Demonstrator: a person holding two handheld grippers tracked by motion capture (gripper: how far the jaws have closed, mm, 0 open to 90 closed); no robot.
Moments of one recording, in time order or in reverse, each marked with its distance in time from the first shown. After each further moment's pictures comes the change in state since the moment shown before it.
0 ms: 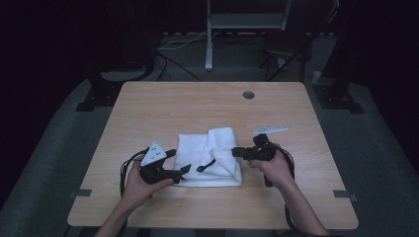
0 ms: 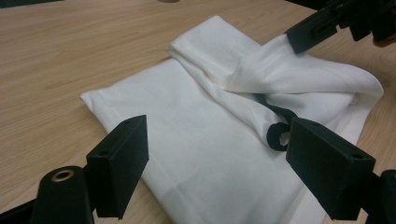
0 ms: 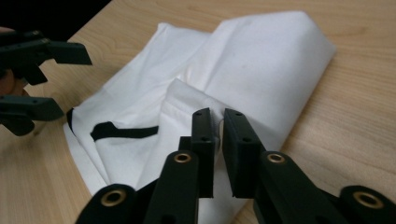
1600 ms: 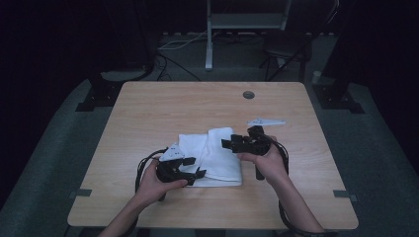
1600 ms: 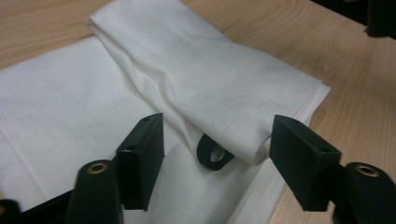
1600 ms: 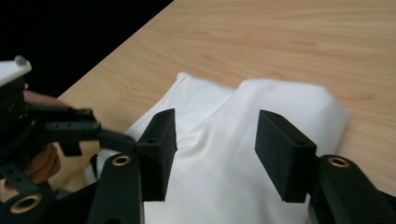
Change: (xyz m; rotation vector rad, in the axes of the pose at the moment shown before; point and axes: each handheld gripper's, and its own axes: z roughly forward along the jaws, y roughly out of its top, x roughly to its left) left arm -0.026 0.012 0.033 0.125 -0.168 -0.037; right arm 0.026 0.028 -0.003 -0.112 -0.025 -0.007
